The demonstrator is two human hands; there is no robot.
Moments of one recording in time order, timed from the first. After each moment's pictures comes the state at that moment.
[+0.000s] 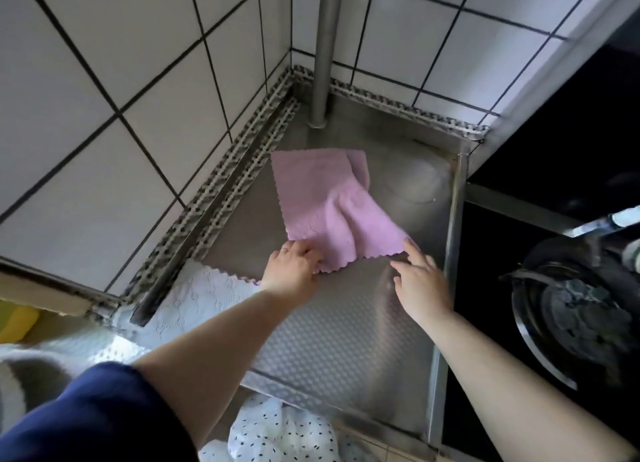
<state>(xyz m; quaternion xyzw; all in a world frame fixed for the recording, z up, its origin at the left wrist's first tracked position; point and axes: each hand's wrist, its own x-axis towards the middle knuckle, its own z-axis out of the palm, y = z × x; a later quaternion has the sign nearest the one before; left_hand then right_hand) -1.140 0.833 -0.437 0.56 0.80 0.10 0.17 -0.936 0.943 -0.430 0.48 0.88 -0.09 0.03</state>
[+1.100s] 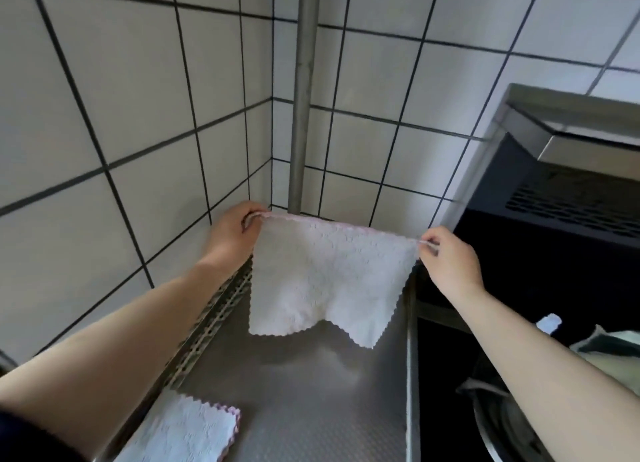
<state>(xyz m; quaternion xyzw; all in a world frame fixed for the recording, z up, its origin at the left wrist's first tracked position) -1.230 0.899 -0.214 0.46 0.74 0.49 0.06 -0.939 1.053 -0.211 0.52 0.79 -0.10 -0.30</state>
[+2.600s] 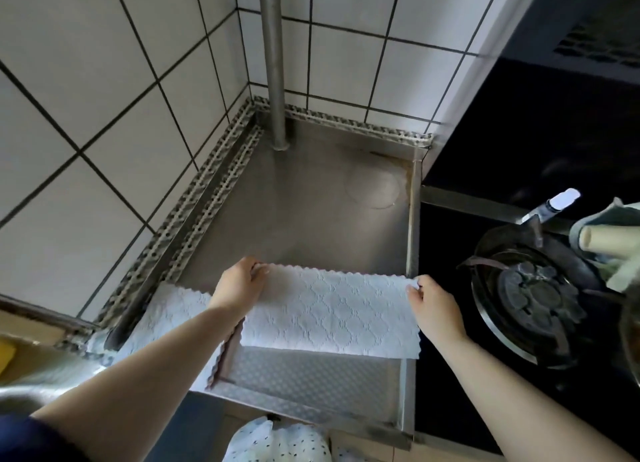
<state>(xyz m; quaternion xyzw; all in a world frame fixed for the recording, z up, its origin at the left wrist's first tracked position) -1.156 0.812 -0.416 0.40 0.85 0.25 0.24 -0.855 0.933 -0.418 0.64 0.73 -0.25 -0.07</state>
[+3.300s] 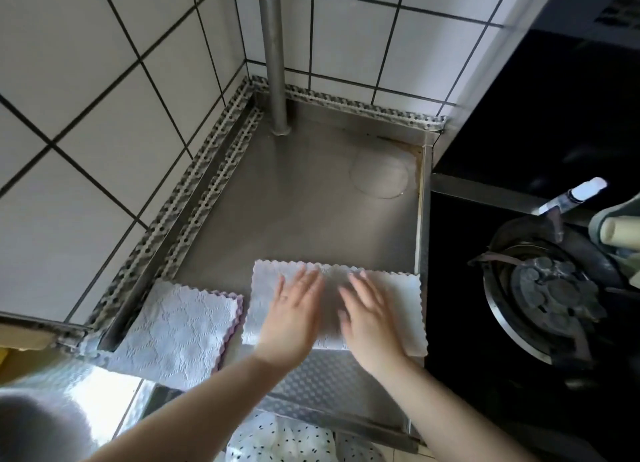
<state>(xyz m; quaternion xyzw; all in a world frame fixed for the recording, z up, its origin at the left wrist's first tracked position) -1.076 0.801 -0.447 0.64 0.74 0.19 0.10 -0.930 0.870 -0.448 0.43 0.89 -0.12 -0.11</state>
